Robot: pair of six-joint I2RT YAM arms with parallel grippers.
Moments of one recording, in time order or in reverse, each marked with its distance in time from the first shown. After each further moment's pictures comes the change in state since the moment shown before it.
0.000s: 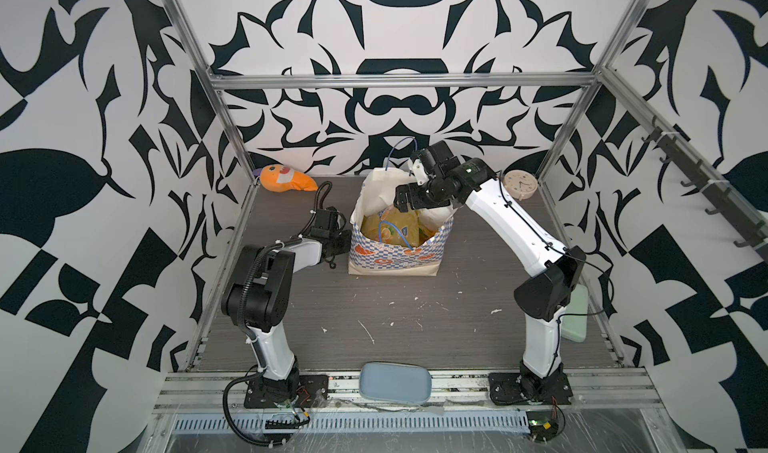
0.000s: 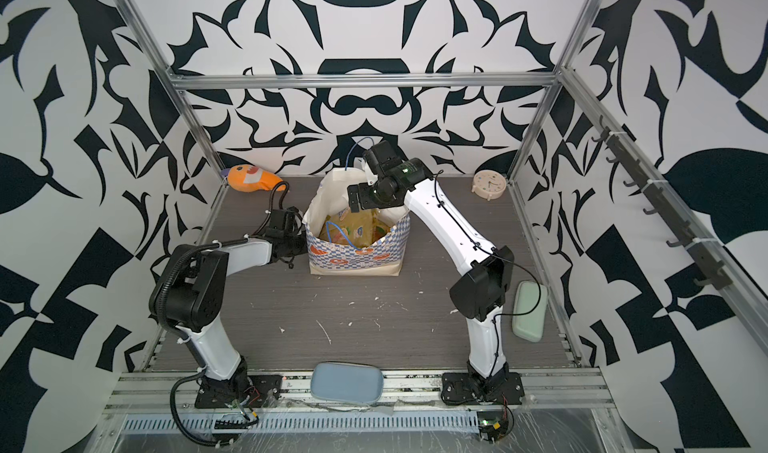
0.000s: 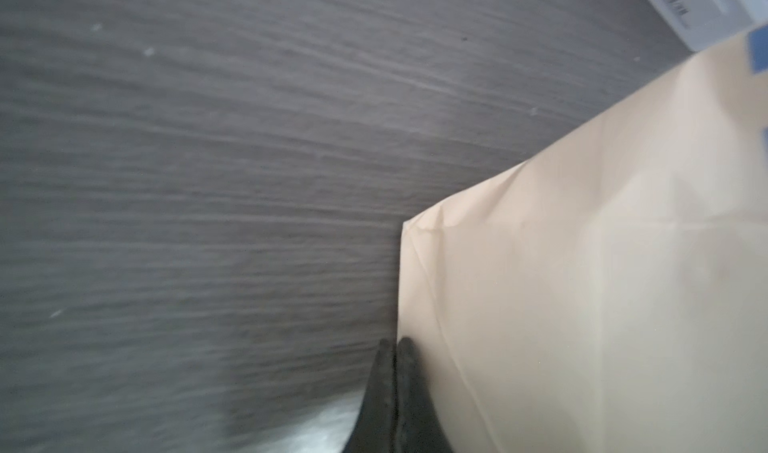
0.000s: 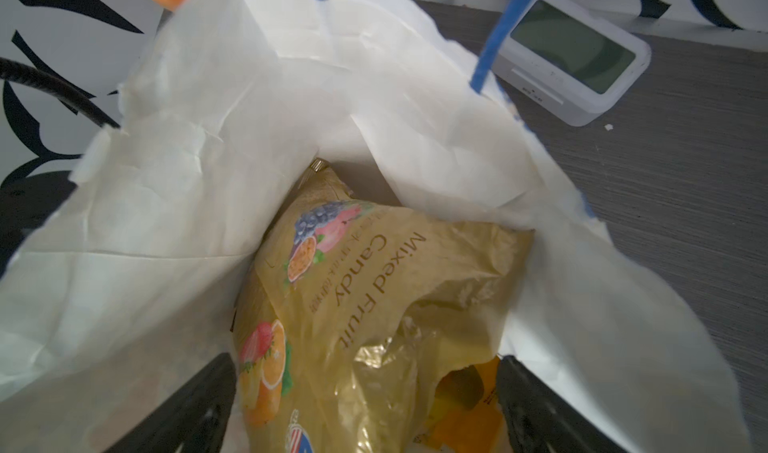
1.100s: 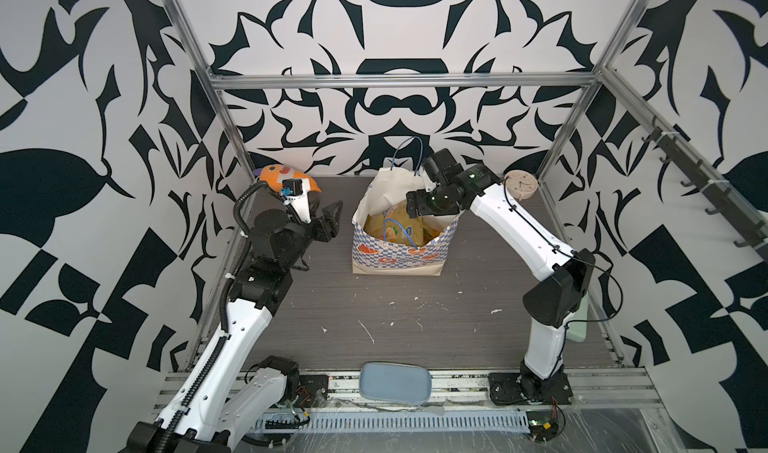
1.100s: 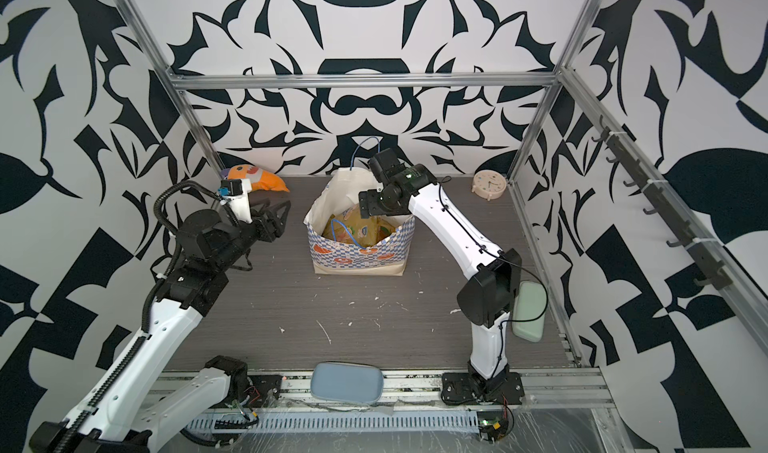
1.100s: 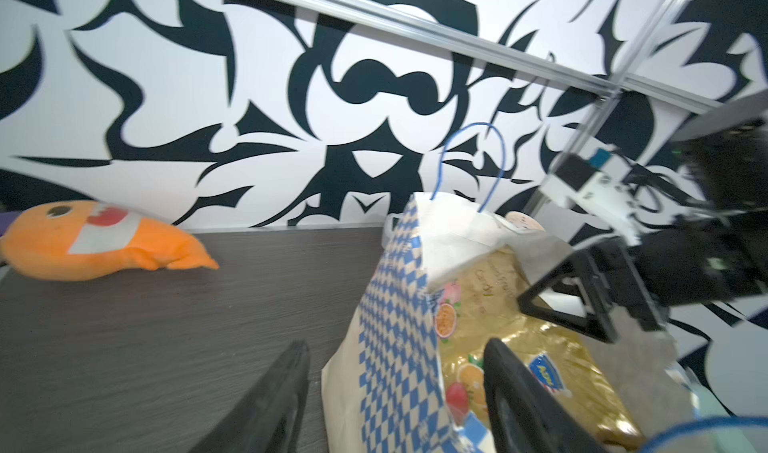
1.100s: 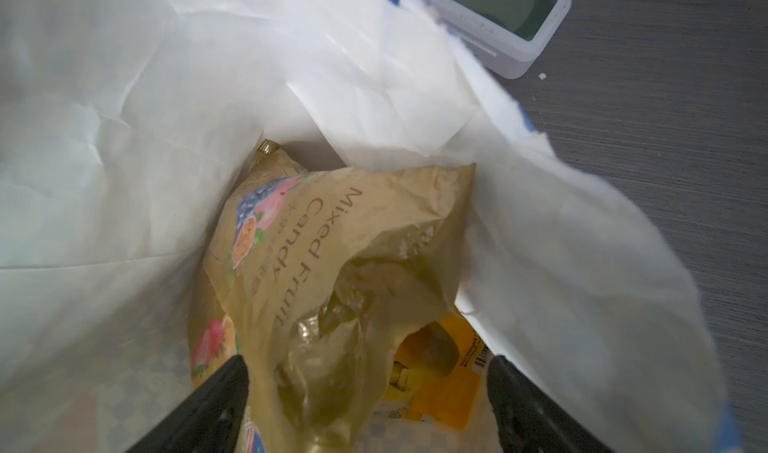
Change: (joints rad) left arm -0.016 -0.881 -0.064 -0.092 0.063 0.187; right arm 0.000 -0.076 -0.190 0.034 0.094 0.073
